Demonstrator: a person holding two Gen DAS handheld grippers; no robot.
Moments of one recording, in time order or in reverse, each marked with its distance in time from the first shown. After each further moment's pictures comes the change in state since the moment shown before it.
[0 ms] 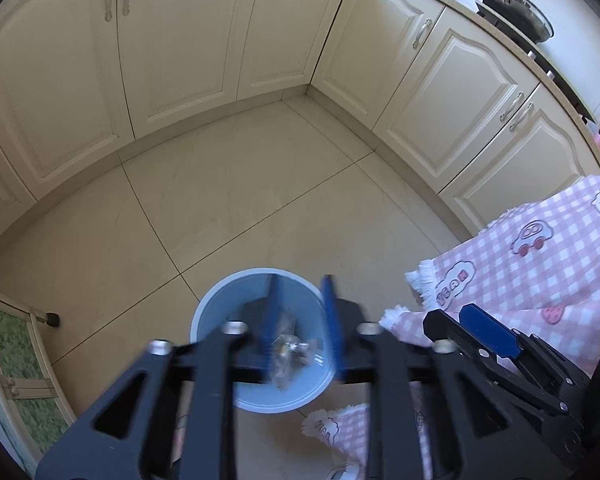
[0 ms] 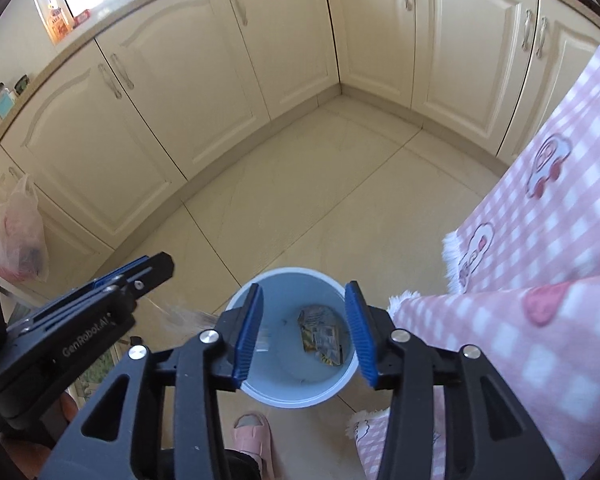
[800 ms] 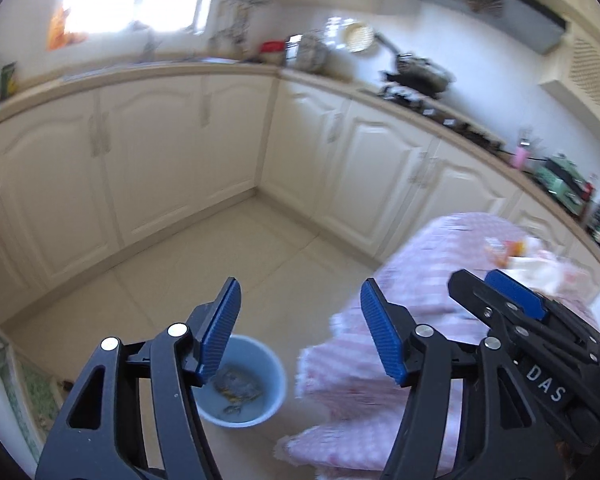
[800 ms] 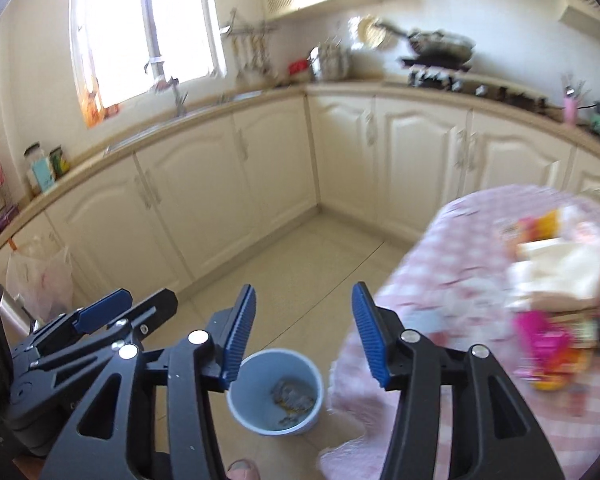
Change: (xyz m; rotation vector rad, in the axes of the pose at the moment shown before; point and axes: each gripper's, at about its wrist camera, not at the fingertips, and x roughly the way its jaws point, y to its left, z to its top) left arm -0.219 -0.114 -0.029 0.189 -0.343 -0.114; right arm -0.264 -0.029 -0.017 -0.002 -0.423 -0.073
